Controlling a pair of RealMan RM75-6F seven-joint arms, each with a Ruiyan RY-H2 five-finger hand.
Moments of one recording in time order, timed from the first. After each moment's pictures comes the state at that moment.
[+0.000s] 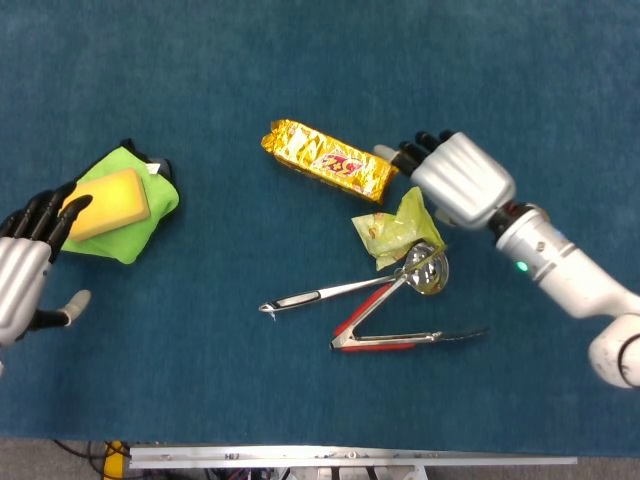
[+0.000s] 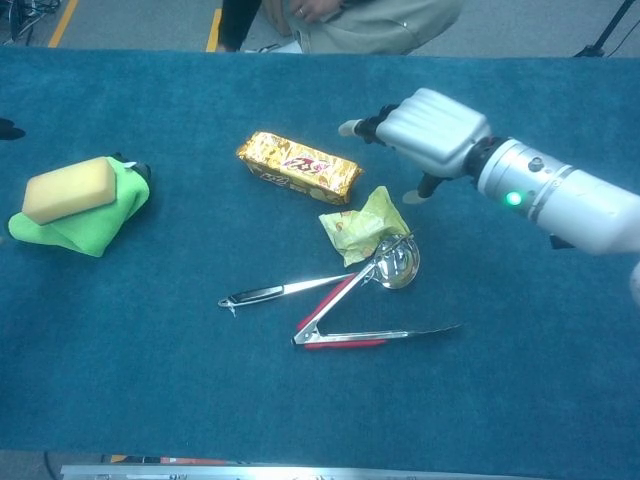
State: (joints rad) left arm -0.22 -0.93 0.05 -2.01 1.47 1.23 0.17; right arm 0.79 -1.52 0.07 -1.47 -1.34 0.93 -0.57
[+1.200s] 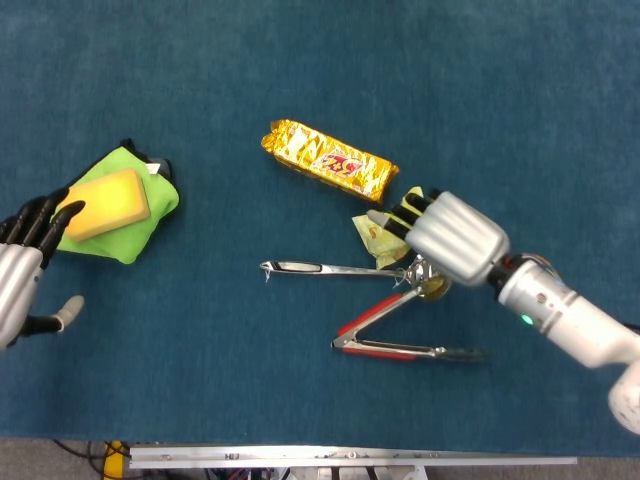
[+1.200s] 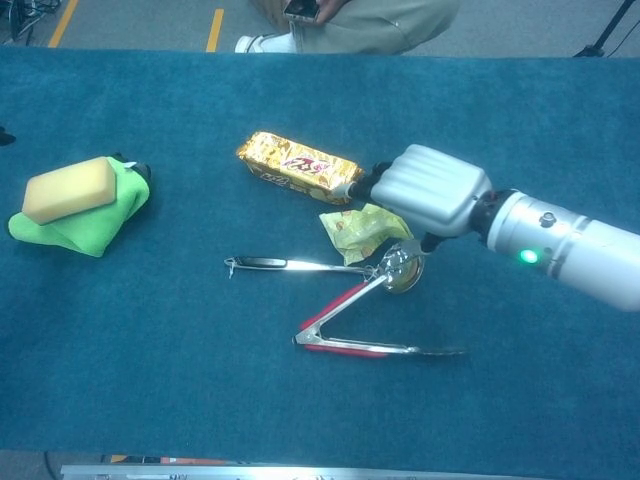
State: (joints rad) left arm -0.20 -0.92 0.06 -1.98 1.50 1.24 0.11; right arm 0.76 -1.44 -0.04 -1.69 -1.36 0.93 -0.70
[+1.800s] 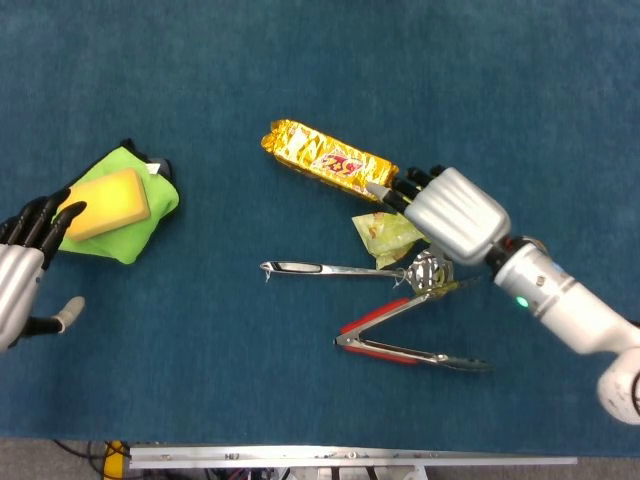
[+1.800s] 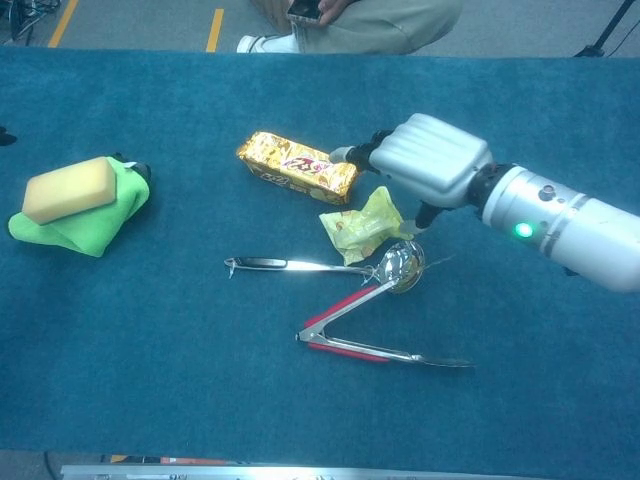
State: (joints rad) left arm -0.20 -0.91 0.07 -1.99 1.50 1.24 0.13; right arm 0.76 -1.47 0.04 -1.68 -1.29 0.94 -0.68
